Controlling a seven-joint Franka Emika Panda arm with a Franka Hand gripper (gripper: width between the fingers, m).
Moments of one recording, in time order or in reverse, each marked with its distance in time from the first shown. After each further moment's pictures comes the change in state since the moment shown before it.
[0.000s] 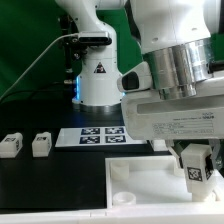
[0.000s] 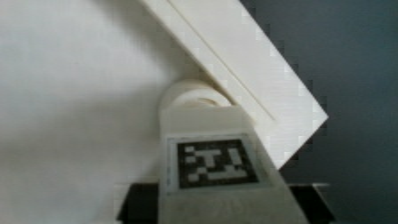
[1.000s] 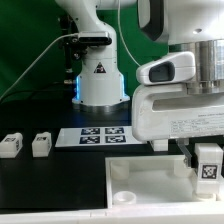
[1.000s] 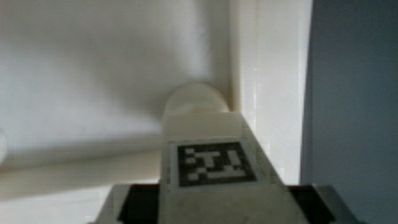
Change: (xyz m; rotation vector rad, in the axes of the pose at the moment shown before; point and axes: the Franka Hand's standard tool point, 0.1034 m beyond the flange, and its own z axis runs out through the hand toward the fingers) arm -0.010 -0.006 0.001 -0.119 0.022 -0.445
